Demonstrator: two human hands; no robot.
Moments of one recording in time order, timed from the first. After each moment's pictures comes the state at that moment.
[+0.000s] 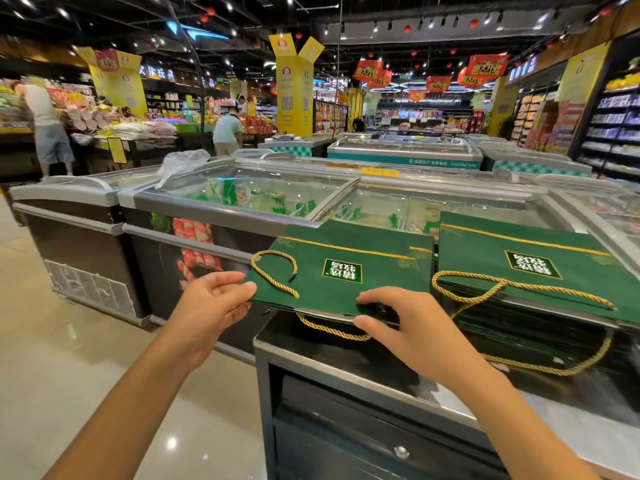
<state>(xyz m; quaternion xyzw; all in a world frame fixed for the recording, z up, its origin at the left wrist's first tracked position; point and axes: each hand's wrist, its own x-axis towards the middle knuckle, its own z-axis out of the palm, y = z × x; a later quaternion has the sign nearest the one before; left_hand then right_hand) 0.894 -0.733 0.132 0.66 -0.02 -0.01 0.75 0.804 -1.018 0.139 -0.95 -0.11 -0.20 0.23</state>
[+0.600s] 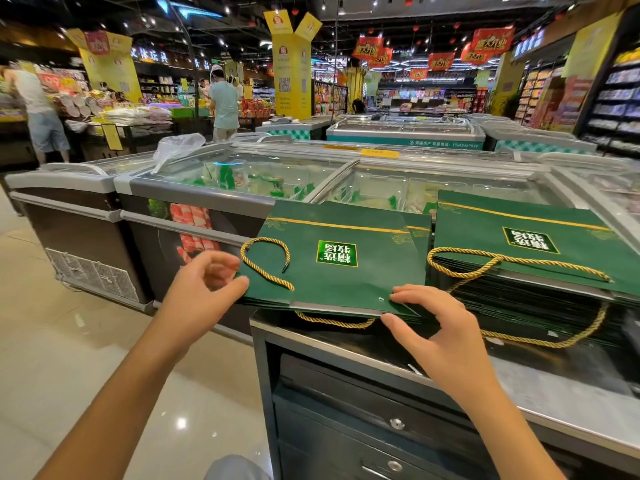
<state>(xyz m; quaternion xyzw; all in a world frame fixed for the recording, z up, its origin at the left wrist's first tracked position) 0.873 -0.726 0.130 0.83 -0.09 0.12 0.54 0.773 -1.038 0.082 -0.86 -0.07 -0.37 0.34</state>
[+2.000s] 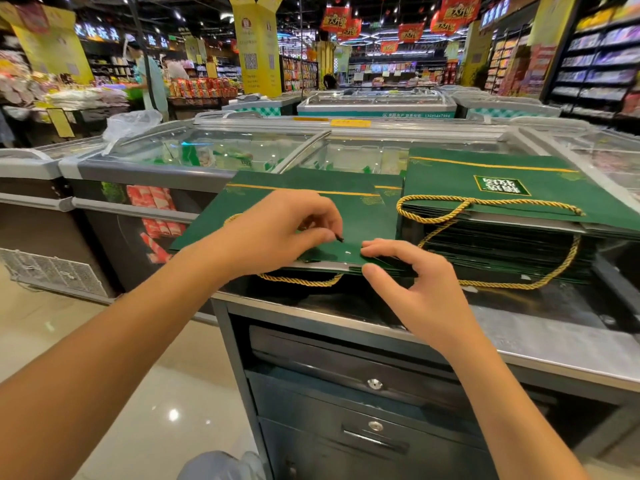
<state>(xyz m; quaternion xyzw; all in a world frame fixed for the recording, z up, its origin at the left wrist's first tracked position) 0.878 -0.843 0.168 0.82 -0.51 0.09 0.25 0.770 -1.046 0.076 -0.84 -0.06 -0.32 0.43</state>
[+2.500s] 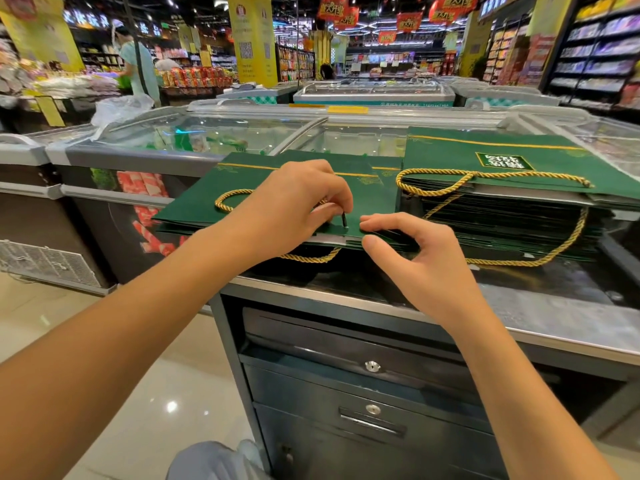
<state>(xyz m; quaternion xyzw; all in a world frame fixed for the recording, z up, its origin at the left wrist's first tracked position) 0.872 -0.864 0.153 0.81 -0.51 0.20 0.22 0.769 -1.048 0.080 -0.83 -0.05 -0.32 0.44</state>
